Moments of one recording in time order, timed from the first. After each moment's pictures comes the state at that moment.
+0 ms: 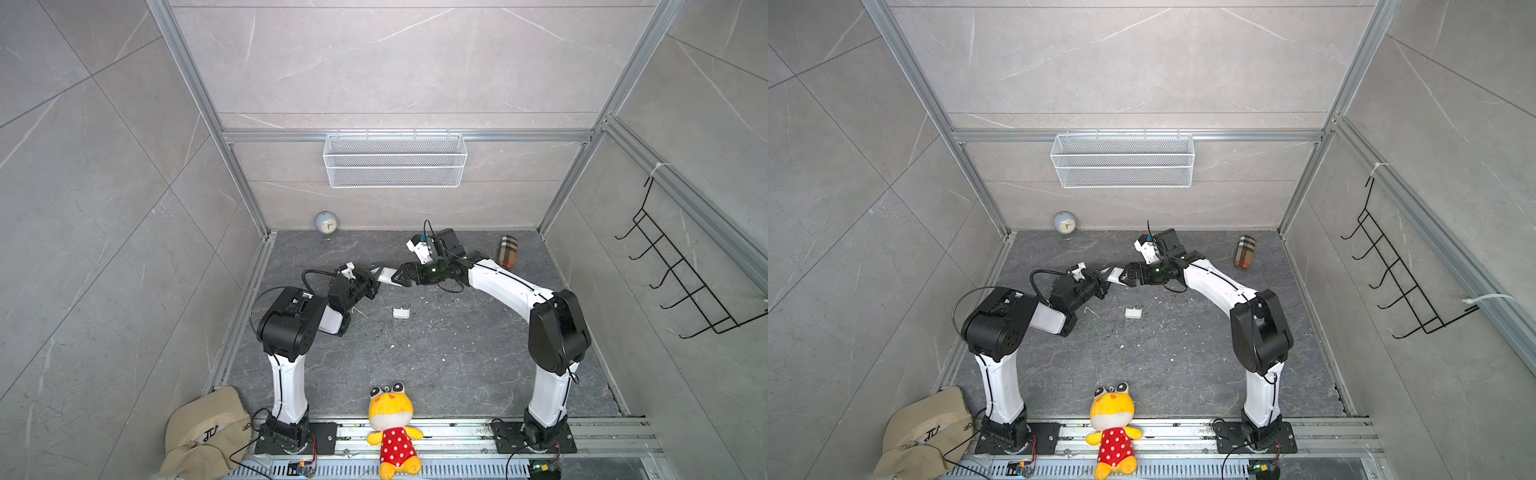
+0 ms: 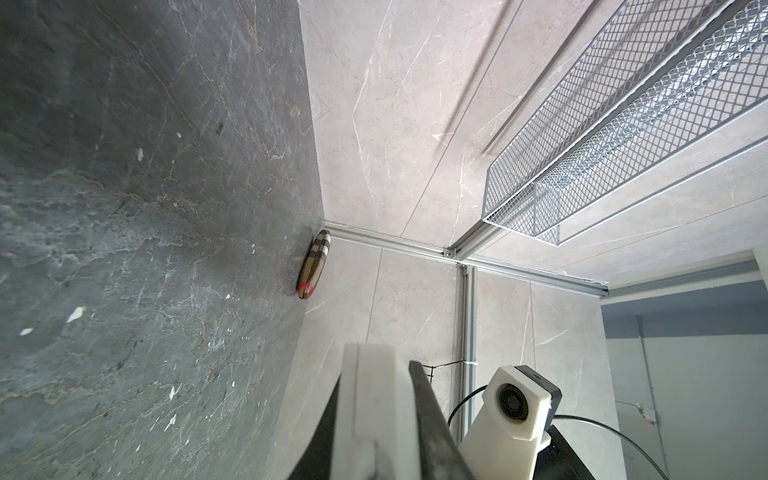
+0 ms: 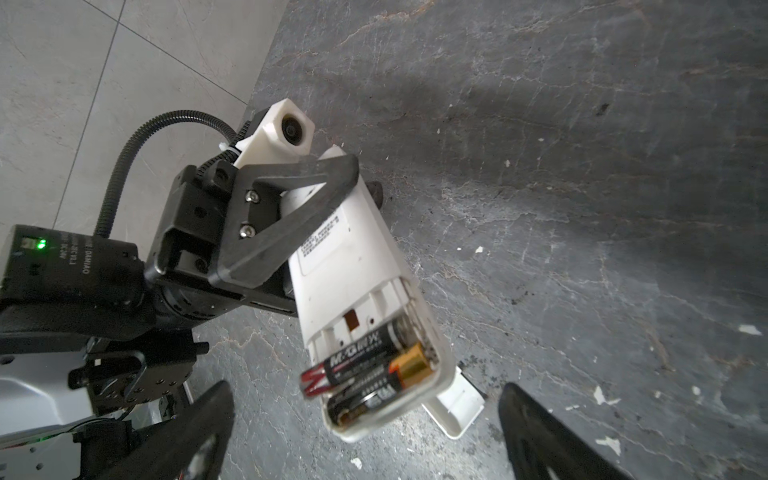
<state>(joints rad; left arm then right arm) -0.35 2.00 0.77 1.24 0.41 -1.76 0.51 1.92 1.54 -0.45 -0.53 0.29</state>
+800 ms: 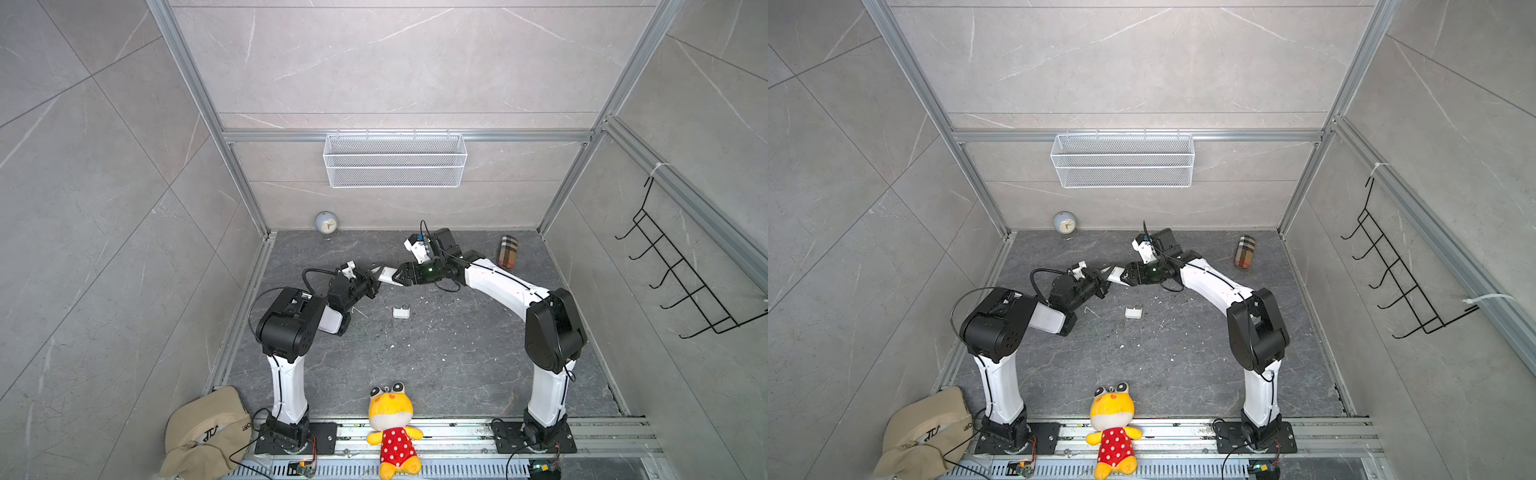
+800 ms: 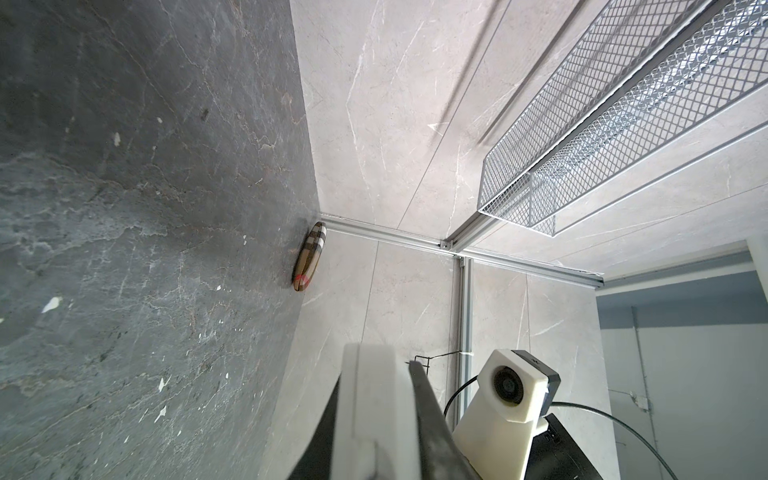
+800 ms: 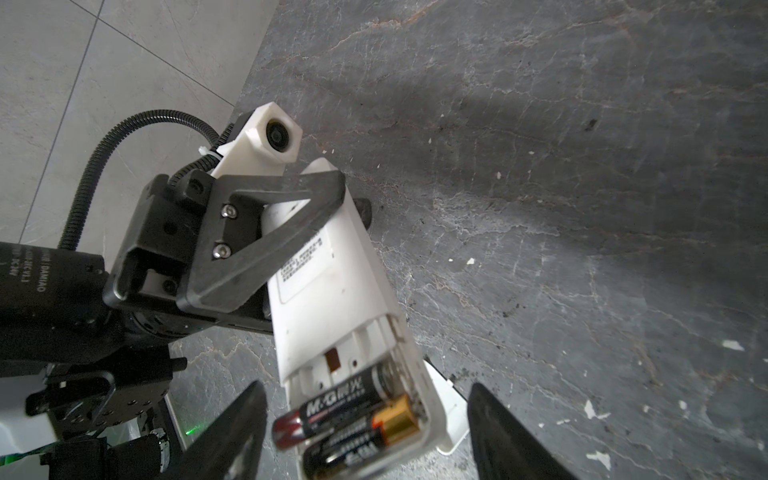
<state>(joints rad) -0.35 1.99 0.78 1.24 0.43 -1.76 0.52 1.94 1.57 -0.45 -0.49 0.28</state>
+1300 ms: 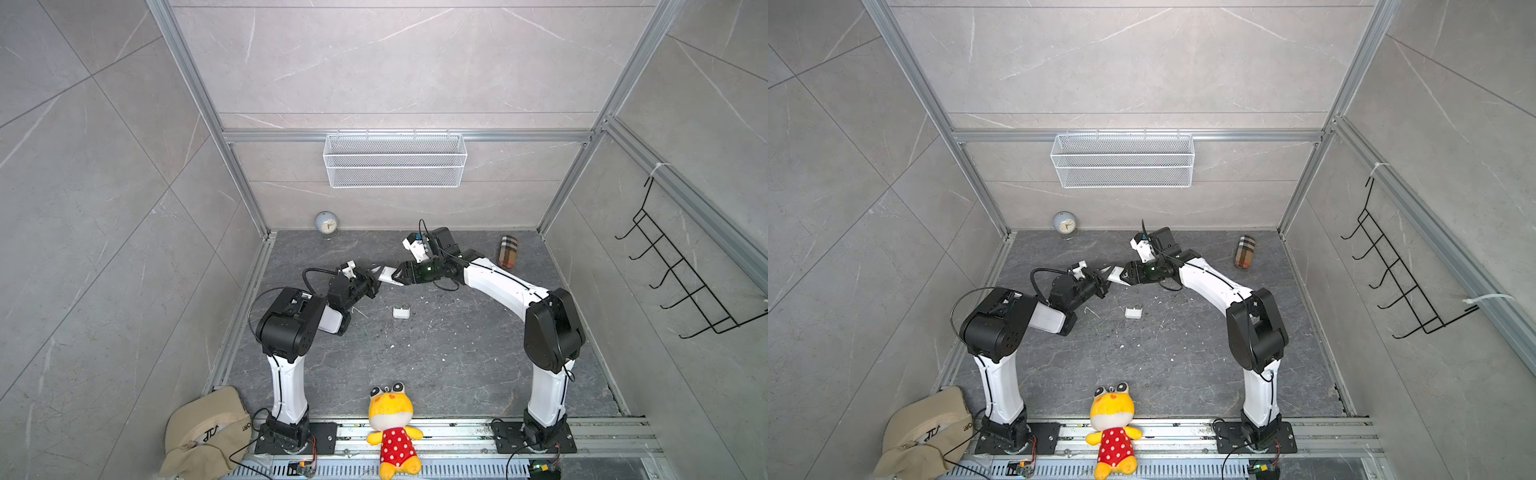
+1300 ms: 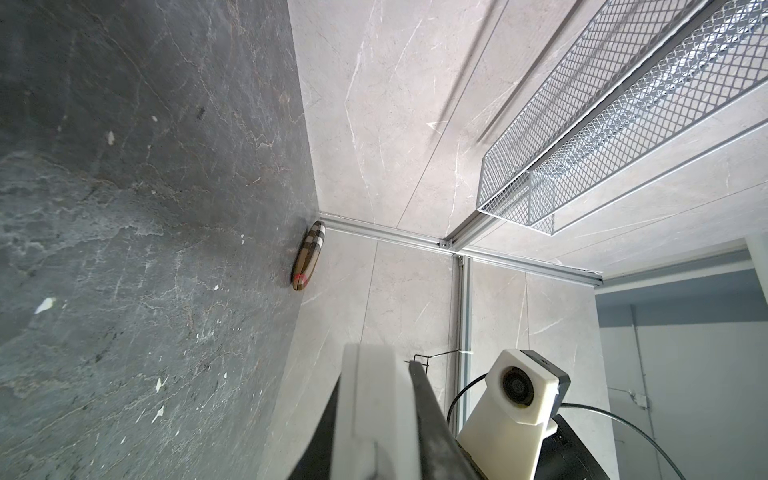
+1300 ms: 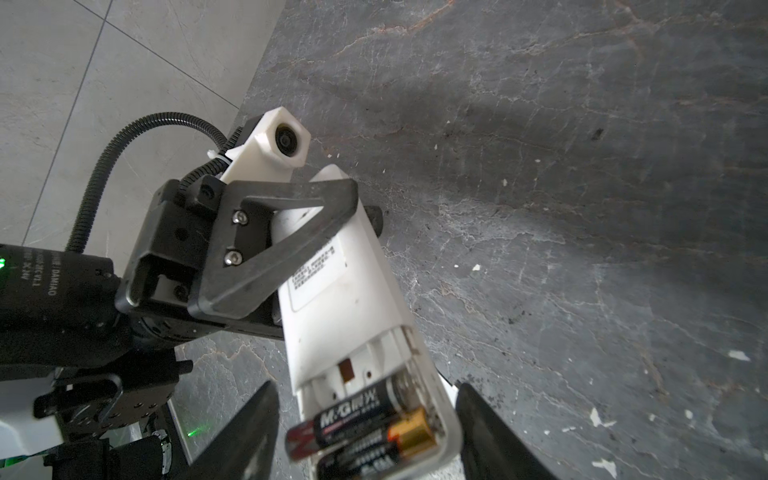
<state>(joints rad) -0.35 1.99 0.78 1.24 0.43 -1.76 0.53 1.95 1.59 -0.46 -0.48 0.28</state>
